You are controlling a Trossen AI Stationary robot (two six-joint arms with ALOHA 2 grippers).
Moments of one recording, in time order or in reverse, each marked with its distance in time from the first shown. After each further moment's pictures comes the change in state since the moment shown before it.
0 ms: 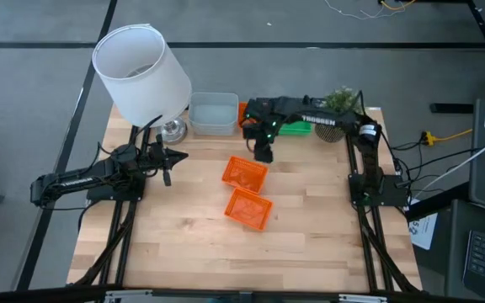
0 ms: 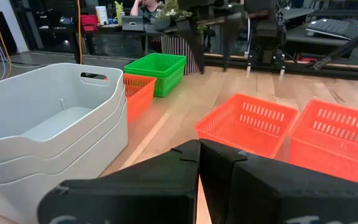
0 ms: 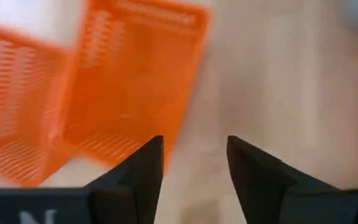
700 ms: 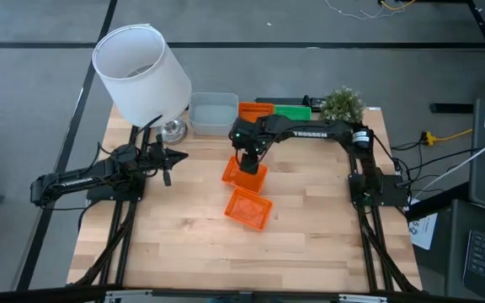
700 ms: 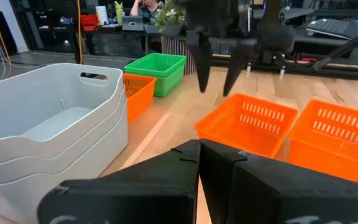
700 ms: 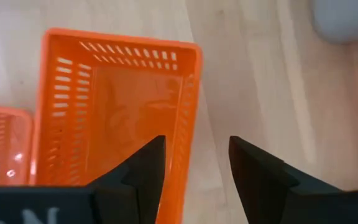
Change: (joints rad) left arm 0.000 0.000 0.000 0.000 0.000 0.000; right arm 0.152 0.055 0.000 0.141 0.255 0.264
